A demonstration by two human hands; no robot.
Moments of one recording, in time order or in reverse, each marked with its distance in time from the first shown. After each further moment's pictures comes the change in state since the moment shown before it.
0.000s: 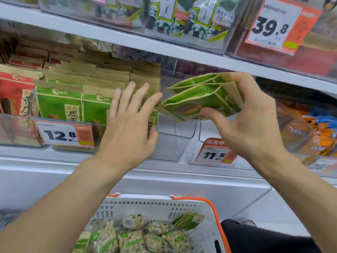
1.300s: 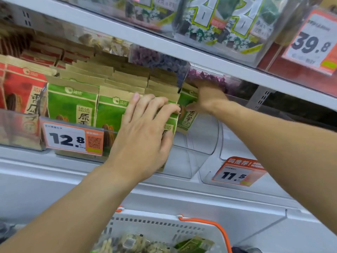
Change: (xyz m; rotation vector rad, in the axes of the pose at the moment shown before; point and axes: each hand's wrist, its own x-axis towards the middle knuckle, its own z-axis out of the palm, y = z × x) left_hand 0.005 -0.012 0.002 -0.069 0.025 -0.020; right_hand 0.135 0.082 0.126 -0.574 -0.530 0.159
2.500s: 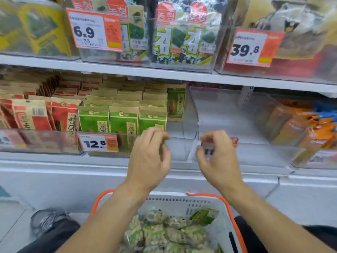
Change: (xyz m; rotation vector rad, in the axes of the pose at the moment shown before) left_hand -0.050 0.042 -0.007 -0.257 0.160 0.018; right_hand -0.232 -0.011 0.025 0.578 0.559 0.018
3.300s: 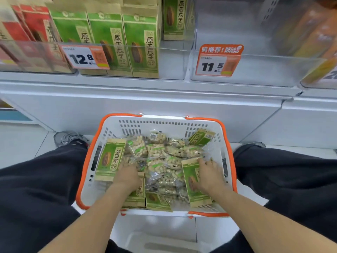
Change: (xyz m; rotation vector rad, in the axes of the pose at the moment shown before) left_hand -0.274 -0.037 0.021 0.488 -1.217 -0.906; right_hand -0.268 0.081 0.016 -0.476 -1.118 0.482
